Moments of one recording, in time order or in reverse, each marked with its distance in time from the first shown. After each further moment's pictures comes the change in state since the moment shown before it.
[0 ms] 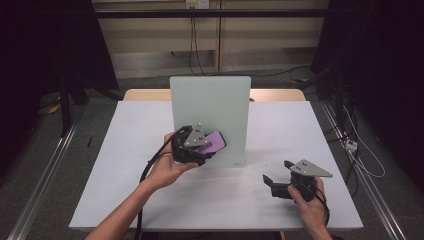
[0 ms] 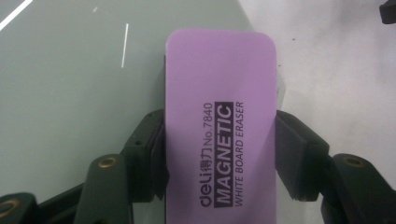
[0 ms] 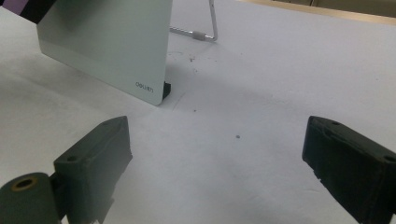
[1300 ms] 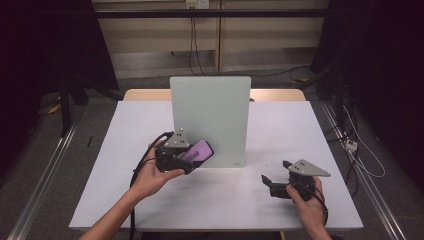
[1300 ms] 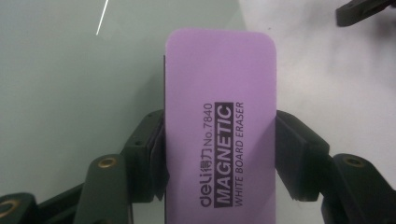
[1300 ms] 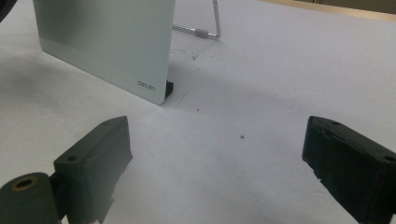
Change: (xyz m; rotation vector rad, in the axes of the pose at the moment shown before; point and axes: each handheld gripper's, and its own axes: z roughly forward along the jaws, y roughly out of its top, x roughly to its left) left arm -0.005 -0.028 -0.029 0.018 -0.102 -0.202; right arm 0.002 0.000 0.003 0.009 0.005 0.001
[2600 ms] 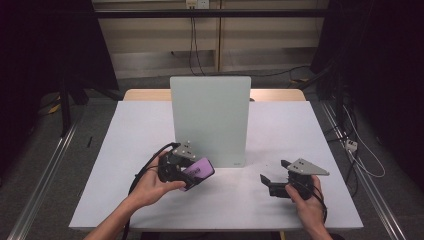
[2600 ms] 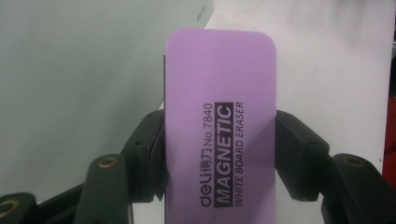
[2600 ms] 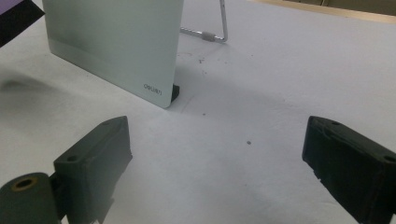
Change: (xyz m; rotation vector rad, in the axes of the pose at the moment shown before) left arm -0.022 -0.006 0.010 0.193 -0.116 -0.039; right arm 0.000 0.002 0.003 -0.007 0.028 -0.006
